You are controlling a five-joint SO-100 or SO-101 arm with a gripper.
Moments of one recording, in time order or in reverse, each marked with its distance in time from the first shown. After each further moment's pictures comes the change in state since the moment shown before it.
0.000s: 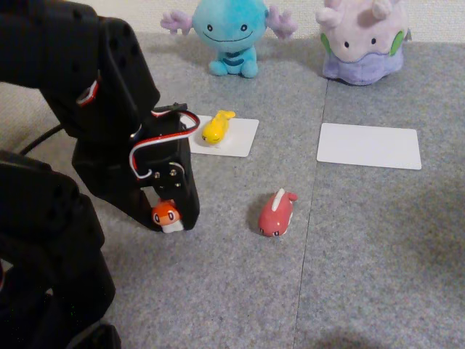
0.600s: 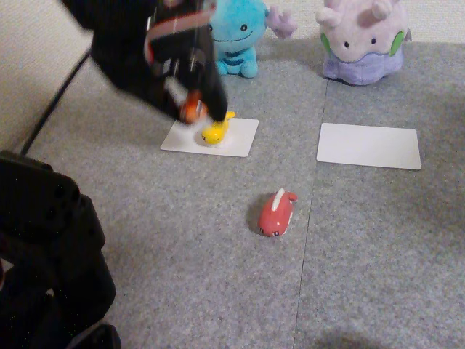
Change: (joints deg) arm 1.2 -7.4 -32.3 10.5 3.8
